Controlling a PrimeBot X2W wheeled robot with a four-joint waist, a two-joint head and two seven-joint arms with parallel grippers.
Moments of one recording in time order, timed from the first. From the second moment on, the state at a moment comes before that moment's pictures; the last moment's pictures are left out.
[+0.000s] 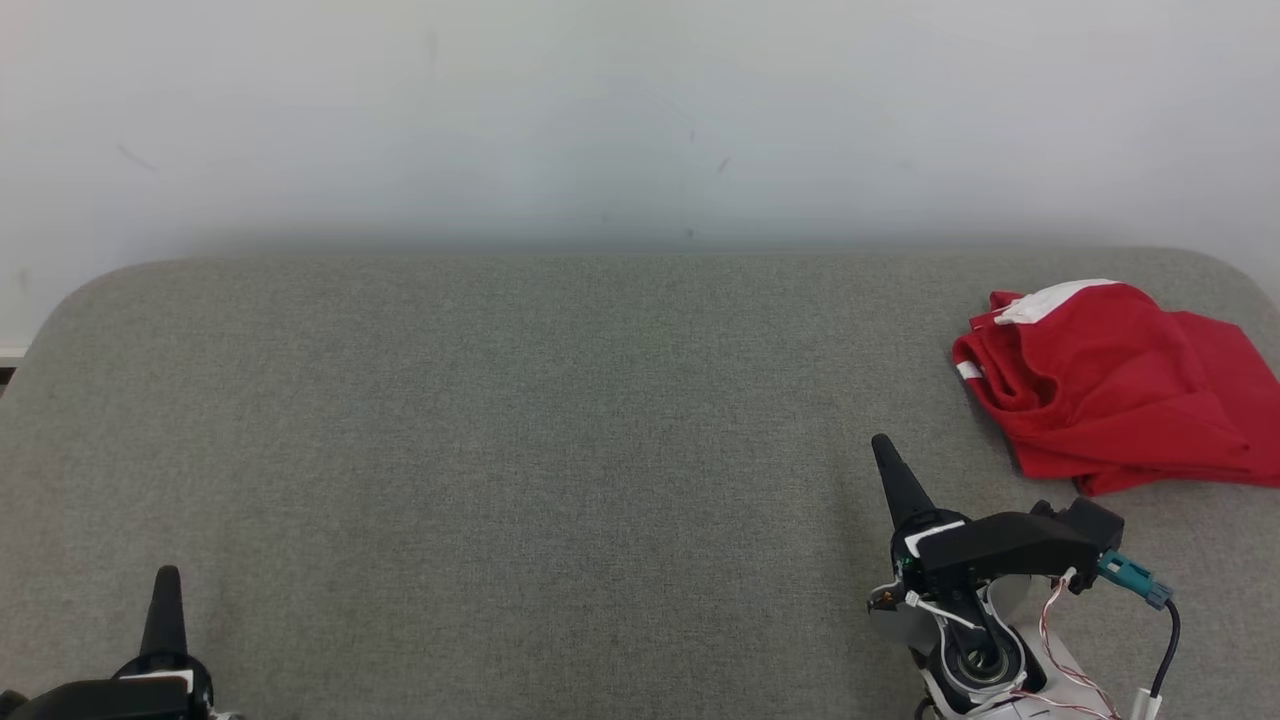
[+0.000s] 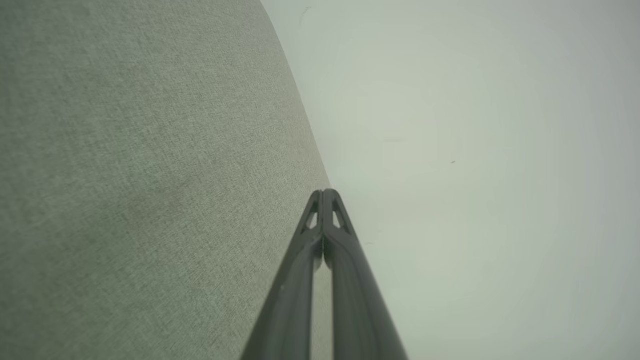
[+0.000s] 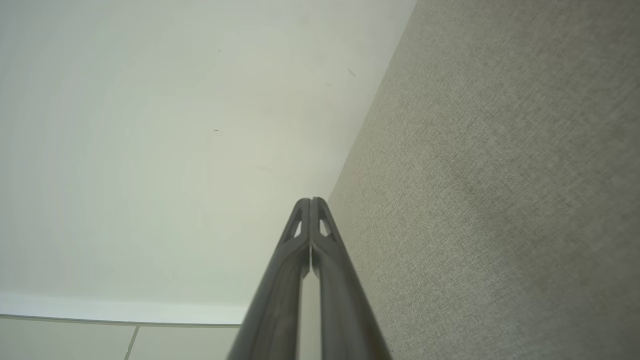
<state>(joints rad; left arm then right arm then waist) -0.17 0.06 0.31 0.34 -1.24 -0.12 0.07 -0.37 -0.05 0.14 0.53 1.37 0.13 -0.03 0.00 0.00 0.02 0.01</state>
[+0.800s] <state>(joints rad) -0.21 0.07 0.35 0.36 -1.45 -0.12 0.13 -0.45 -0.05 0.16 0.58 1.58 0.13 0.01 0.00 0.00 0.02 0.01</state>
